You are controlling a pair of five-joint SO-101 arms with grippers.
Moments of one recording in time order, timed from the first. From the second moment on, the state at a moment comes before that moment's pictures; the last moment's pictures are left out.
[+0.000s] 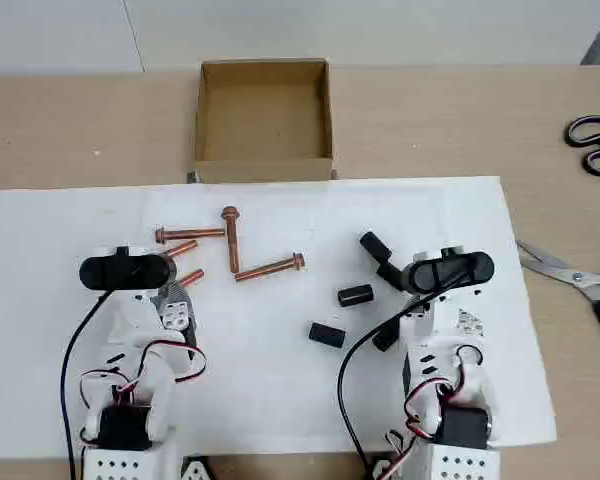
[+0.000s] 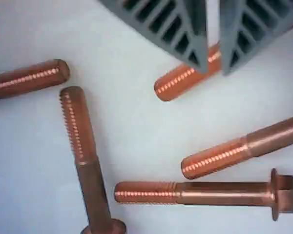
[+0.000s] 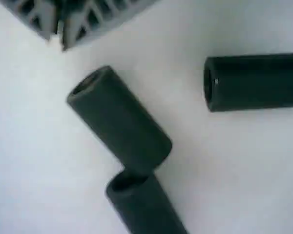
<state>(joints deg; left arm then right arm) -1.8 -103.4 96.7 52.2 10.2 2.9 -103.1 95.6 52.7 7.1</state>
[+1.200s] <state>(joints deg) -1.8 -103.4 96.7 52.2 10.2 2.9 -103.1 95.6 52.7 7.1</state>
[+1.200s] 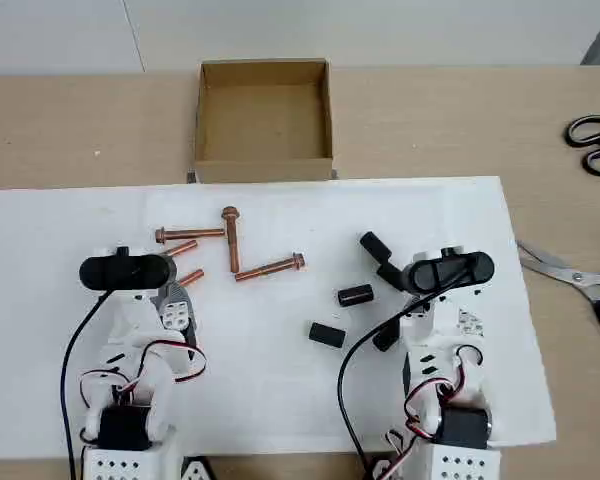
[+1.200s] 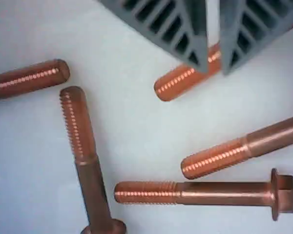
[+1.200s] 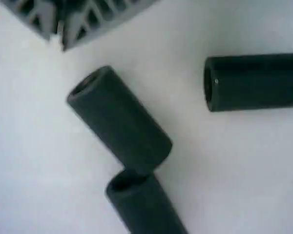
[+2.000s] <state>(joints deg) -1.8 -103.4 96.7 52.2 10.2 2.9 -103.1 95.6 52.7 7.1</state>
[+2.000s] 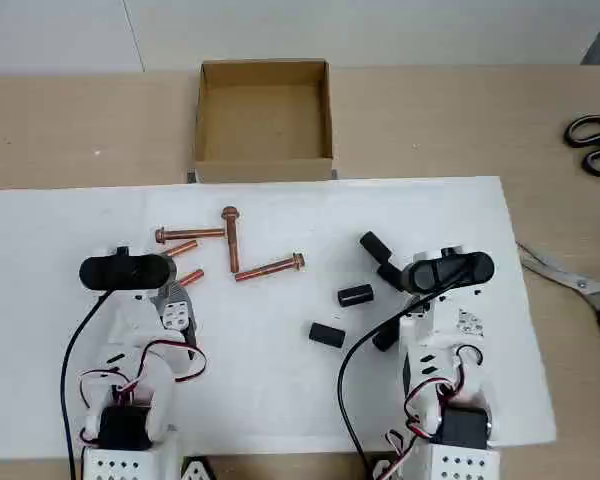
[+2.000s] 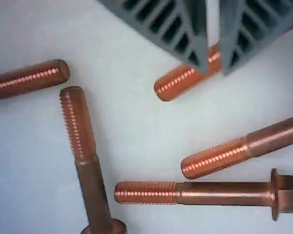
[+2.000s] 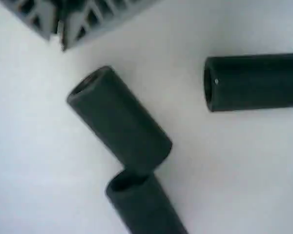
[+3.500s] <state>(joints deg) 3.8 -103.4 86.1 51.6 10.2 -0.1 -103.1 87.8 58.0 -7.5</state>
